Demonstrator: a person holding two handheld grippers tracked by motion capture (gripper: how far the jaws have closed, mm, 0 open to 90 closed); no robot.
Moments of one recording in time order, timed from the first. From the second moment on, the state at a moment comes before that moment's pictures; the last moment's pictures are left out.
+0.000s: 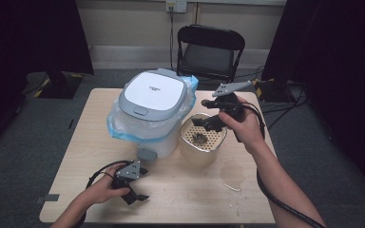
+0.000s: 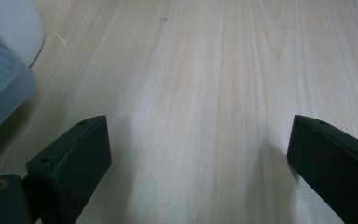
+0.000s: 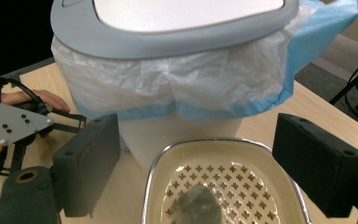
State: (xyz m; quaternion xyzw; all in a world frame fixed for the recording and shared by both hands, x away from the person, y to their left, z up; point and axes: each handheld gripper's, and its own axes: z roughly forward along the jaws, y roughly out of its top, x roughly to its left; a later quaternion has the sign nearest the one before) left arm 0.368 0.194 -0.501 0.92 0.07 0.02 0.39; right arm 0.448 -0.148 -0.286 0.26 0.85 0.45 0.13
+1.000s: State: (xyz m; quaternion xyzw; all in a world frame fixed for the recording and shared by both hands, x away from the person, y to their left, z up) left arm 0.367 0.194 -0.502 0.92 0.07 0.02 0.39; right arm 0.412 -0.189 -0.329 0.26 0.86 0.43 0.12
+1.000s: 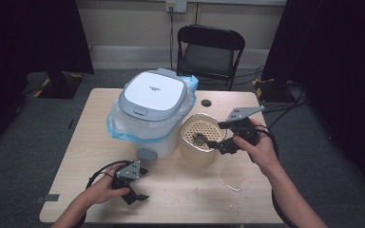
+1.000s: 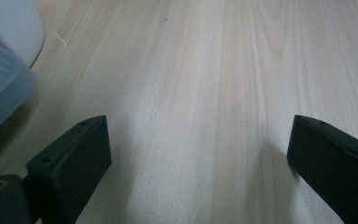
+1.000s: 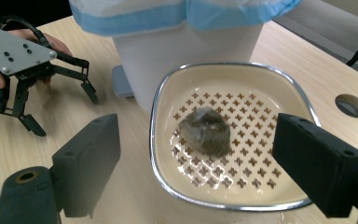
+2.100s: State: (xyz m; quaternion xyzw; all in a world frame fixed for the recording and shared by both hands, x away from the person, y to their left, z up) left arm 0.367 0.194 -0.502 0.92 0.07 0.02 0.39; right arm 0.391 -0.229 -0.383 0.29 0.85 0.43 0.11
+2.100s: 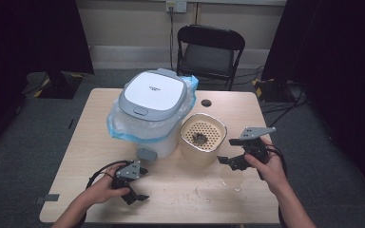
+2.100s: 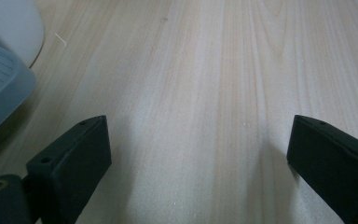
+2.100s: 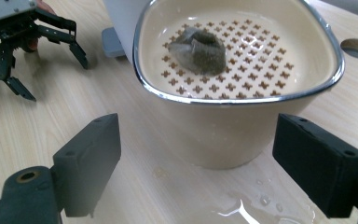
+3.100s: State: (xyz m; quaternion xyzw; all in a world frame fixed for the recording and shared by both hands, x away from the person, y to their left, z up) left arm 0.367 0.194 -0.502 0.92 0.07 0.02 0.39; right arm 0.371 -0.253 -0.429 0.32 0.84 0.42 0.10
